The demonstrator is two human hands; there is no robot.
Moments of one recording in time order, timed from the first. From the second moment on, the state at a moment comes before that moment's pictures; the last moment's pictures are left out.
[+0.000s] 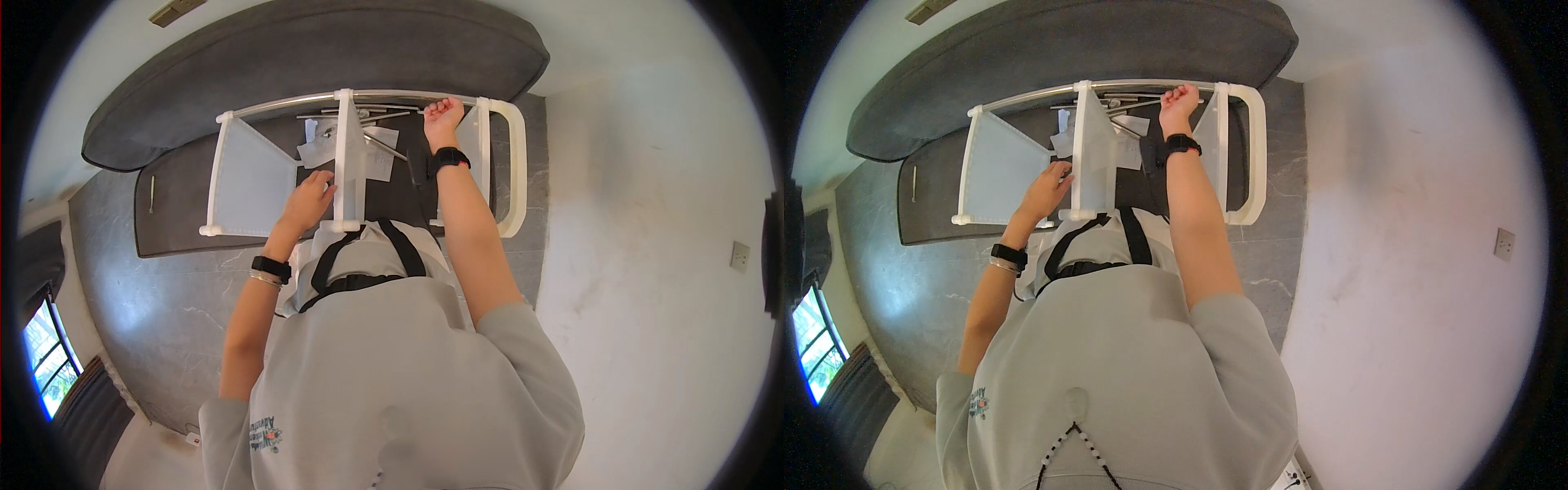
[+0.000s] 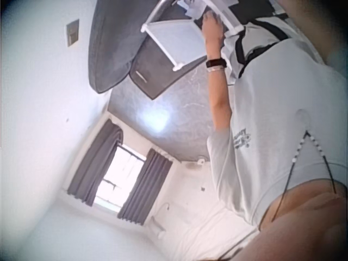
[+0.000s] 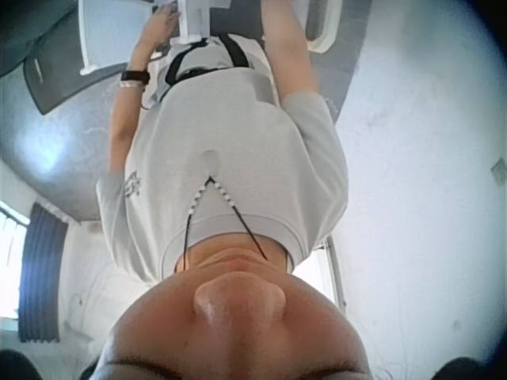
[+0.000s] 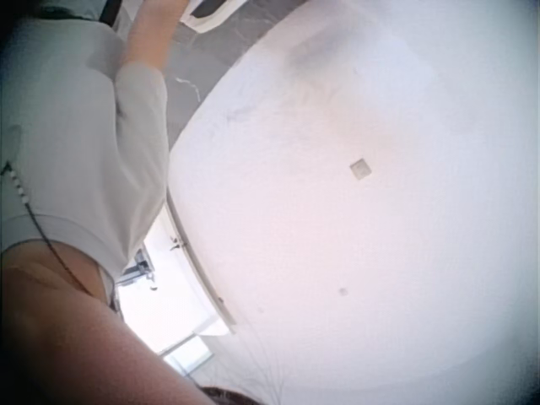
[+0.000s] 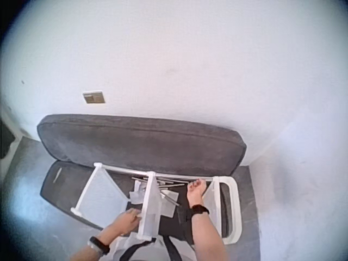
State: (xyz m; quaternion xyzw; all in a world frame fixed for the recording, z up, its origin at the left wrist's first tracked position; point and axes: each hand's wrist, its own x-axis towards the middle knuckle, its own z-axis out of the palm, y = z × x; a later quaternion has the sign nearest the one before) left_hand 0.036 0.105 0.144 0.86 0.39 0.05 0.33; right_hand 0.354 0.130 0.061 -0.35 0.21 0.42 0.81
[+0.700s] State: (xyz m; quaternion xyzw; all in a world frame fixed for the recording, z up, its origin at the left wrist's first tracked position) left_hand -0.068 0.193 0.141 0.80 0.59 0.10 -0.03; right_hand 0.394 -0.095 0.144 -0.91 -0.24 -0.02 0.35
